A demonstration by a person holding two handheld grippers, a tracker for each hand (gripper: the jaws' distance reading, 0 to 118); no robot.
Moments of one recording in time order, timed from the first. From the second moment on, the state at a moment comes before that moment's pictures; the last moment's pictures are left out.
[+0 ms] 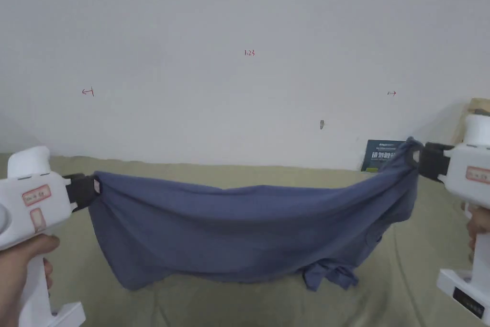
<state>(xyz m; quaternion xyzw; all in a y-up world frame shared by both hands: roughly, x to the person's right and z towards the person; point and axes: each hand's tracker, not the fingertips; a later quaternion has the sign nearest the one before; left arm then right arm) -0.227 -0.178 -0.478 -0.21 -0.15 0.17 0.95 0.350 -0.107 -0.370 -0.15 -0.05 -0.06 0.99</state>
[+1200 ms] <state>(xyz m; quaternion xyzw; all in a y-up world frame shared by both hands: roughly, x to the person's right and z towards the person) -0.214 -0.280 -0.052 -0.13 -0.10 -0.06 0.98 0.210 -0.289 0.024 -0.17 -0.13 0.02 0.98</state>
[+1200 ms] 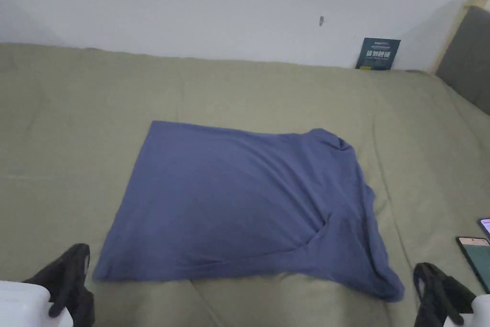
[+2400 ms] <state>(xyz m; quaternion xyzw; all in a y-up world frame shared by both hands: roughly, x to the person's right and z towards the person) -0.250 -0.429 -0.265 -0.48 -0.16 -0.07 0.86 0.239 -0.306 -0.034 -0.26 -0.12 0.01 0.96</state>
